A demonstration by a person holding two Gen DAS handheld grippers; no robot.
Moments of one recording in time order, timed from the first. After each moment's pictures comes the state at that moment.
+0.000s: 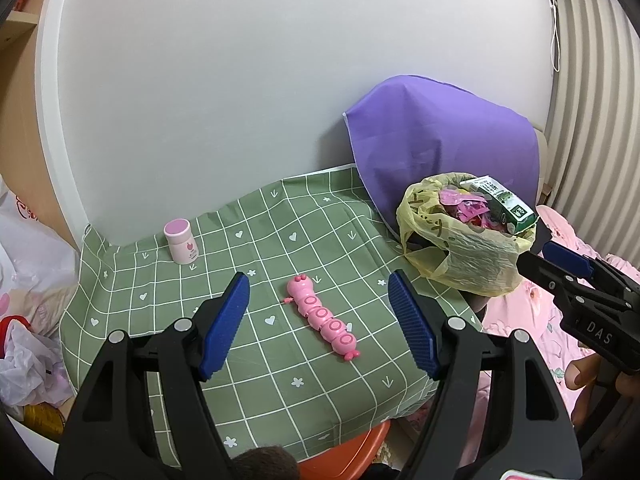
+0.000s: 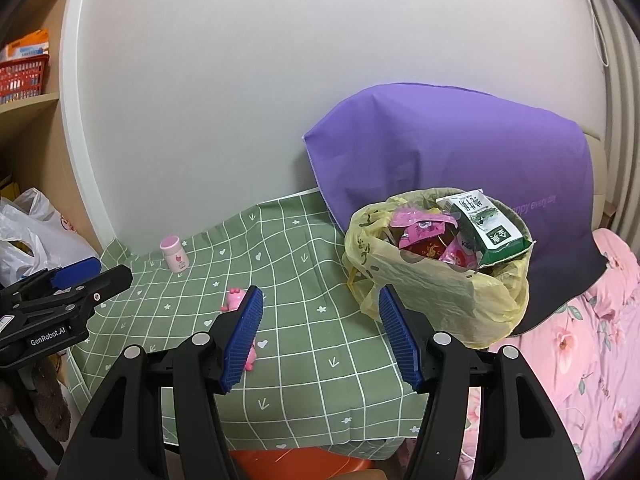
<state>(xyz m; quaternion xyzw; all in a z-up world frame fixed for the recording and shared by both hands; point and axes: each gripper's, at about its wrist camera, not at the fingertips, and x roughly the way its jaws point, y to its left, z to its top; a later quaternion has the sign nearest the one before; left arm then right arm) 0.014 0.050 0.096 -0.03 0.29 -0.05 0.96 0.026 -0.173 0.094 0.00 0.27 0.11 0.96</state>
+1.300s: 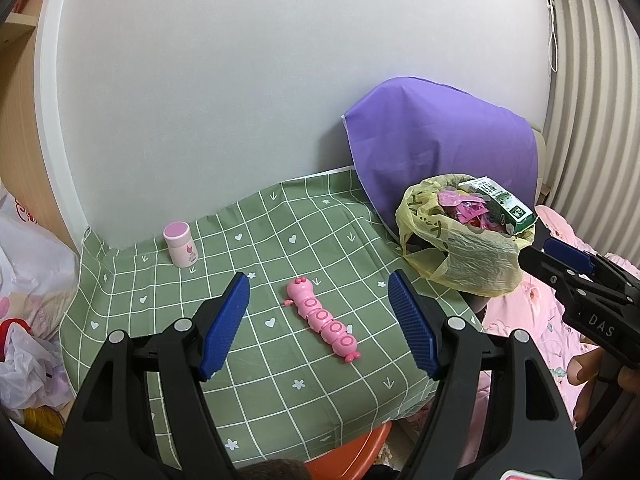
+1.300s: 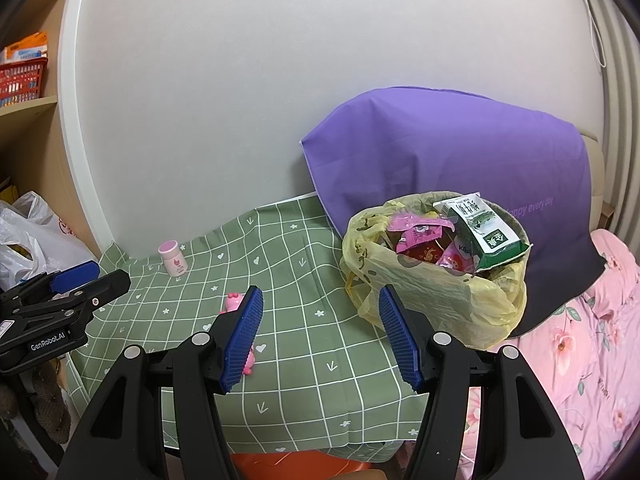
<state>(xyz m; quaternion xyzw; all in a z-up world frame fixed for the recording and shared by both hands) 0.017 0.051 0.096 -0.02 0.28 -0.05 0.96 0.026 -0.170 0.098 0.00 0.26 0.10 0.96</state>
